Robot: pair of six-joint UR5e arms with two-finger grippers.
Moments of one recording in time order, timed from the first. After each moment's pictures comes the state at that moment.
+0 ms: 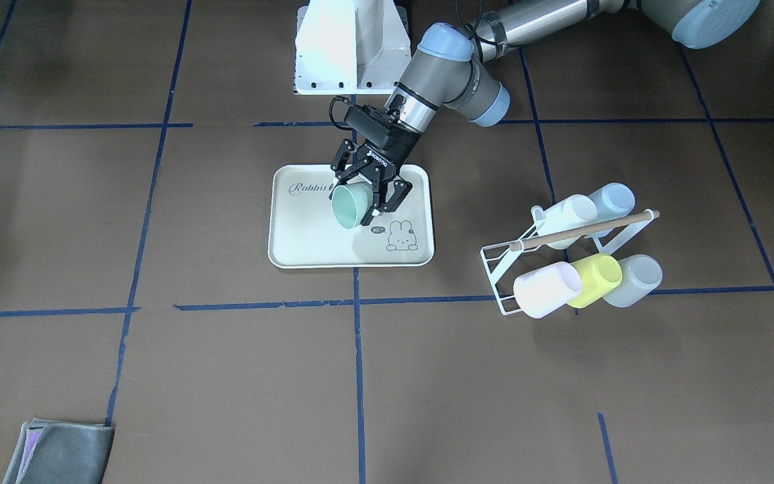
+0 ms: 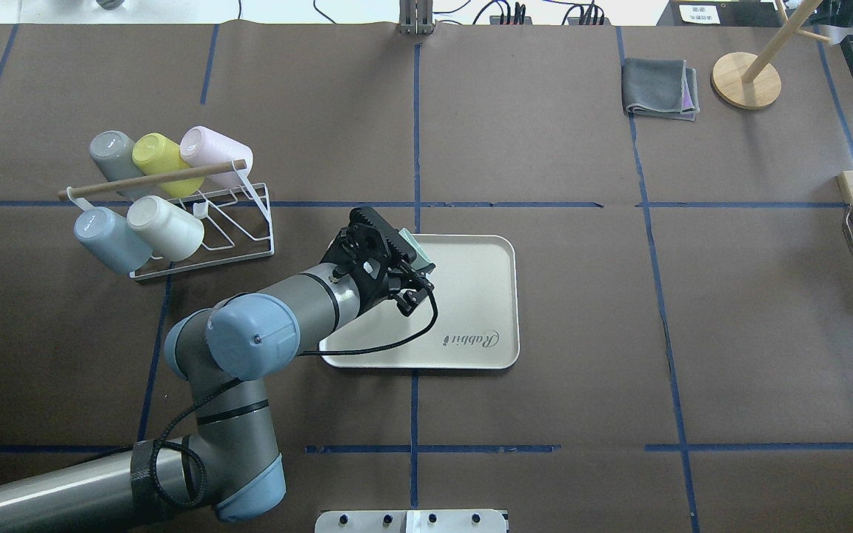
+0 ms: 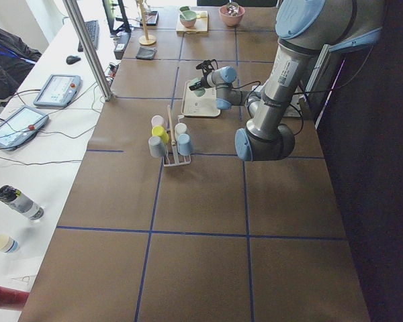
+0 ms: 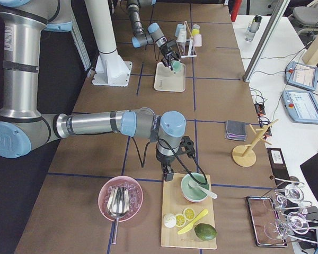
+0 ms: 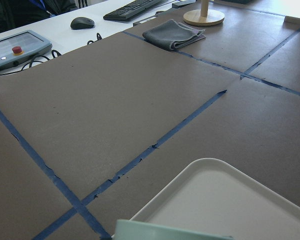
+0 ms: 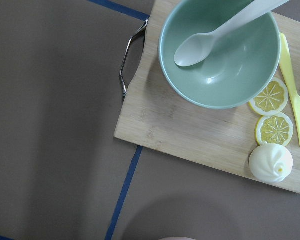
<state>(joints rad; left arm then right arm) -0.34 -2.19 -1.46 -2.59 -1.29 -0.49 1.58 -1.70 1.84 -1.83 2.26 -0.40</state>
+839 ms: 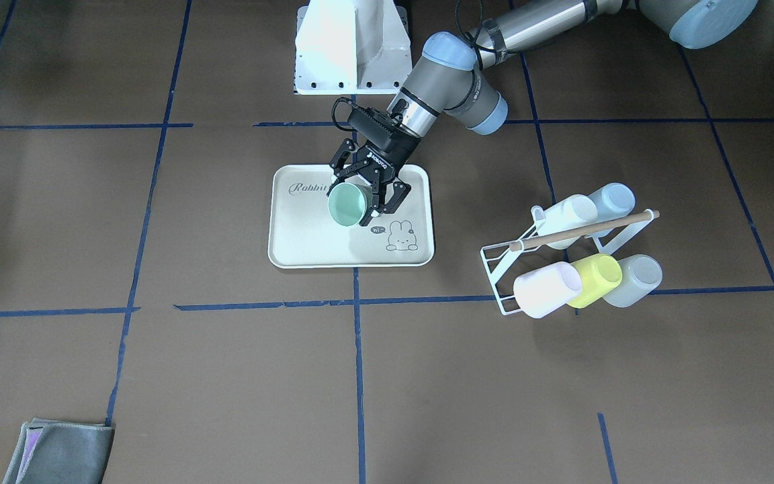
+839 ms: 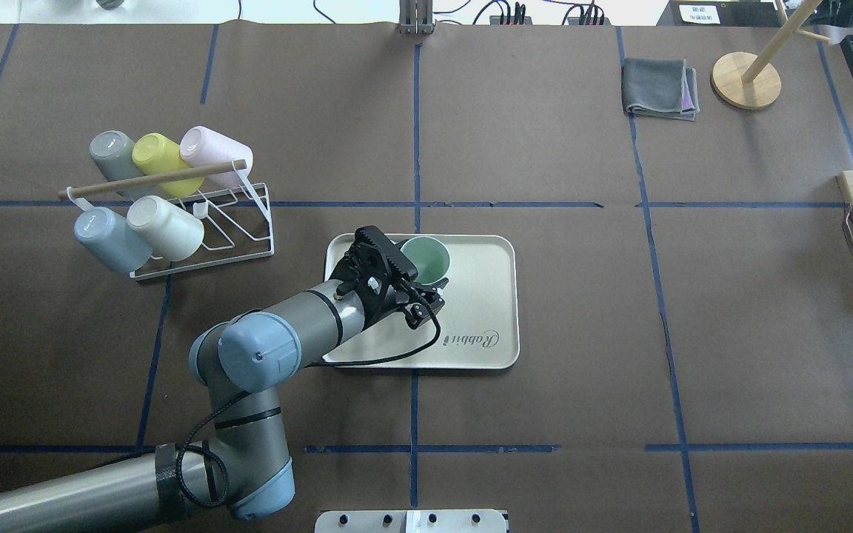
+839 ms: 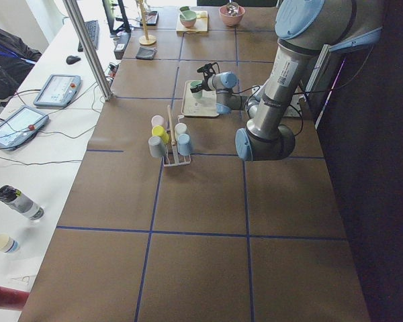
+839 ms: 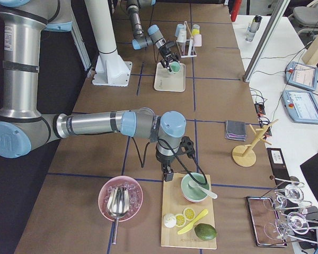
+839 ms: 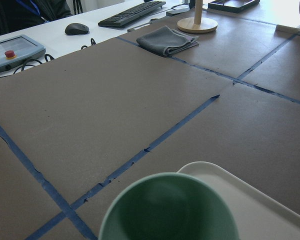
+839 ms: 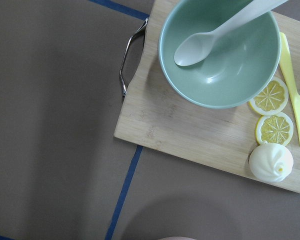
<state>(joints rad) -0.33 -2.19 -1.41 -2.69 -1.30 -0.49 1.58 -1.70 1.84 -1.83 2.26 -0.40</state>
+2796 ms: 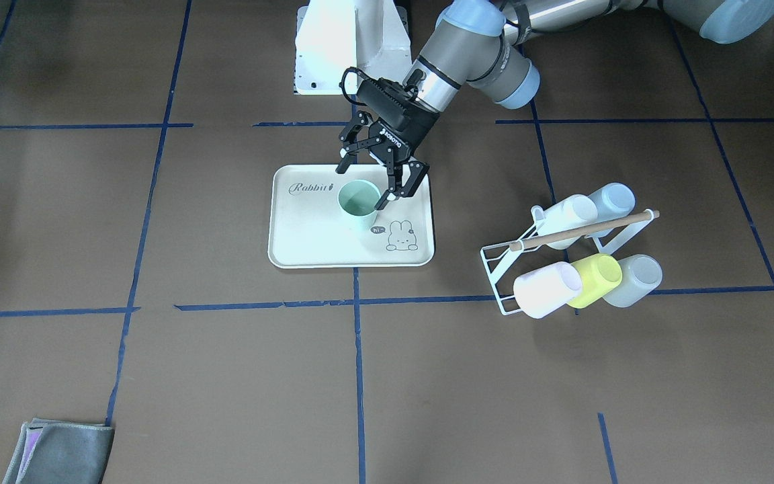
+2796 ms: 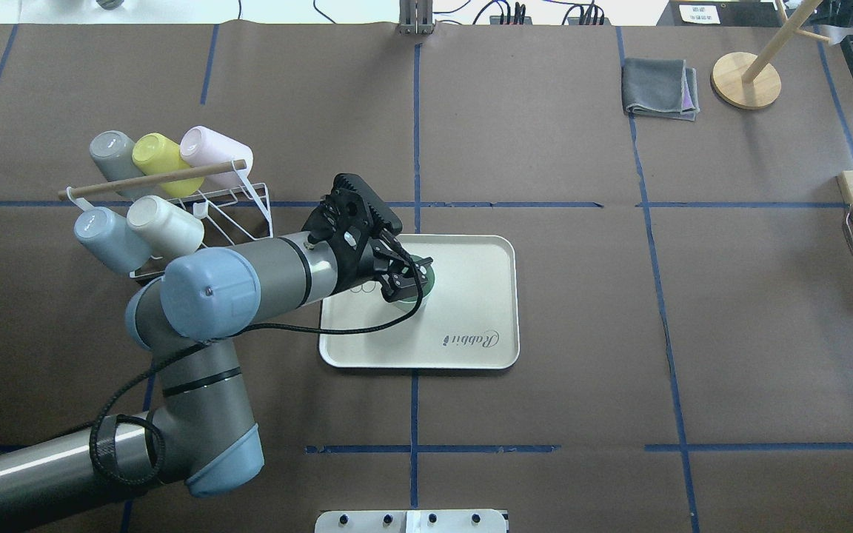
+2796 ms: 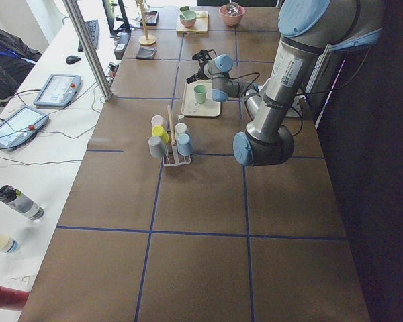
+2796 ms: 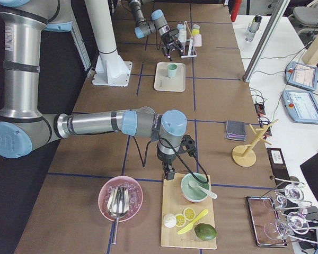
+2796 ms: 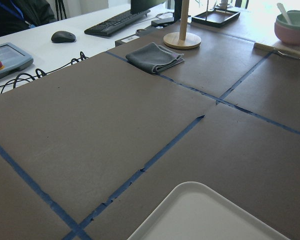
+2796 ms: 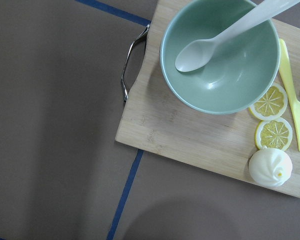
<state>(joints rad) -0.46 -2.13 -1.72 -2.30 -1.52 -0.48 1.58 -1.69 1.84 -1.82 2.27 -0.40</state>
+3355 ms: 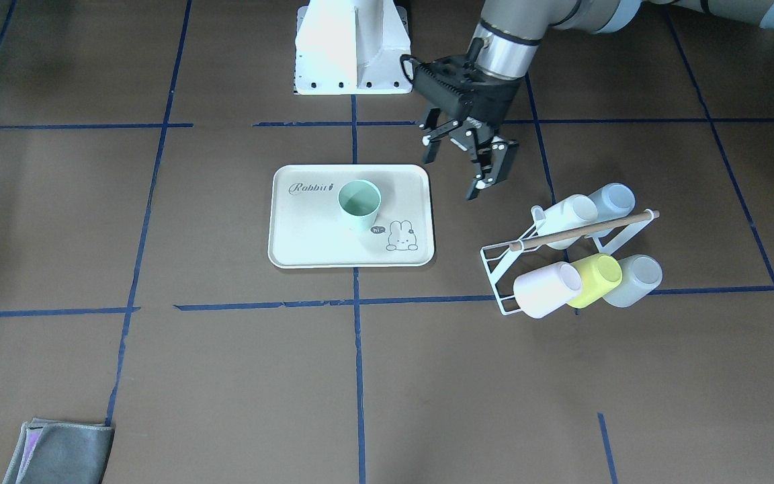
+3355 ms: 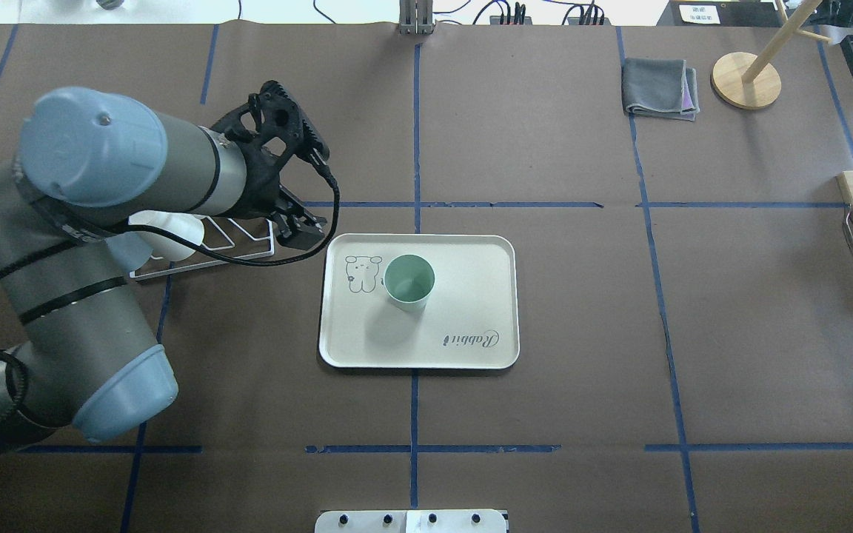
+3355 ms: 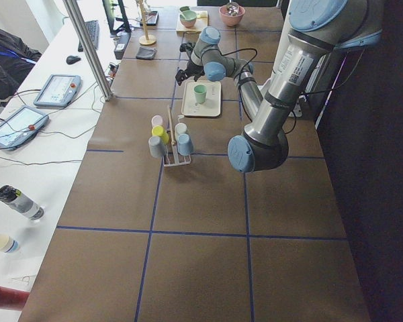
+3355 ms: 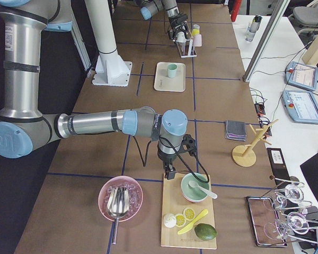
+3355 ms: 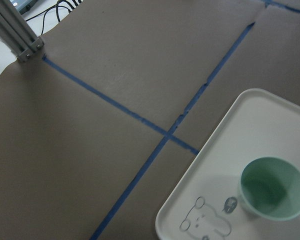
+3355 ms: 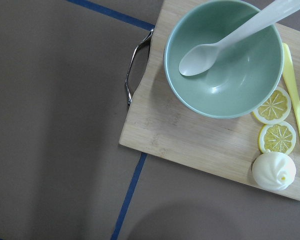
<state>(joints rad) -0.68 -2.10 -2.03 -1.62 -1.75 -0.13 1.58 -1.69 1.84 -1.82 2.27 -0.40</state>
